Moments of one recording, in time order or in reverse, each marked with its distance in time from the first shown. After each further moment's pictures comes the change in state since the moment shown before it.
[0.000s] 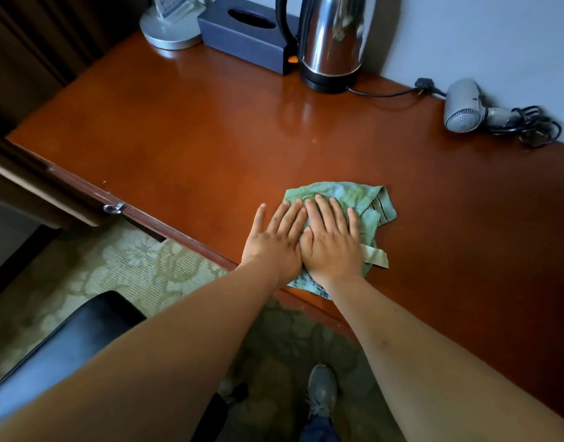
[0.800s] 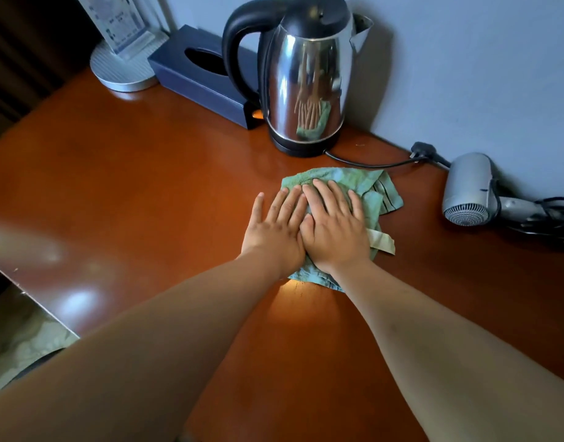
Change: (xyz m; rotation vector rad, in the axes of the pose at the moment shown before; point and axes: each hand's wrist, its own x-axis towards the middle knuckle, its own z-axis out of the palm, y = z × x) left_hand 0.222 0.005 -0.092 -0.032 -0.009 -0.126; right_hand 0.233 0.110 -0.002 0.041 0.064 -0.132
